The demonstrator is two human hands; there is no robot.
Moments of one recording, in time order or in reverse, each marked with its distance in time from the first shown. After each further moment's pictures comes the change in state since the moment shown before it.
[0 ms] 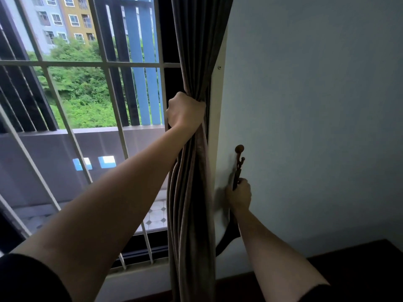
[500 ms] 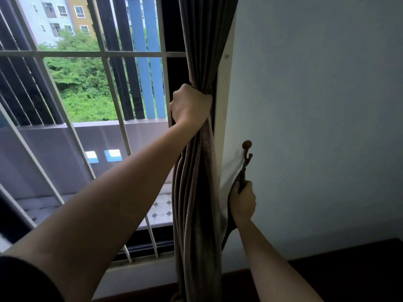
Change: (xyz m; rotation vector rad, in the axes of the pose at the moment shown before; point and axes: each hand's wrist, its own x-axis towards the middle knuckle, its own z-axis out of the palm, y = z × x) left_hand 0.002 -0.002 0.005 0.032 0.035 0.052; right_hand -0.018 0.005 0.011 0.039 0.155 0.021
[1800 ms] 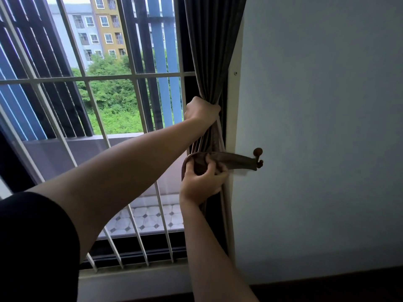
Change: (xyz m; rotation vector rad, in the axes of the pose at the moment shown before) left_hand 0.004 0.004 -0.014 0.012 -0.150 -0.081; right_hand -0.113 -0.139 0.053 0.463 0.356 -0.213
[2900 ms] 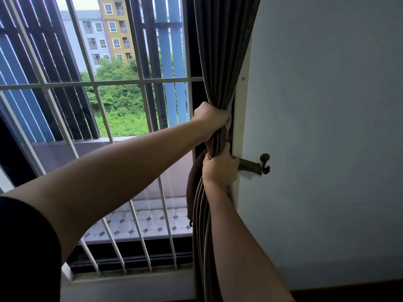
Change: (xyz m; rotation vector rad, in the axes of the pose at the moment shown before) left_hand -0.002 -0.001 -0.007 -0.153 -0.120 0.001; right_hand 0.064 -0.011 0.008 -0.425 -0.271 -0.125
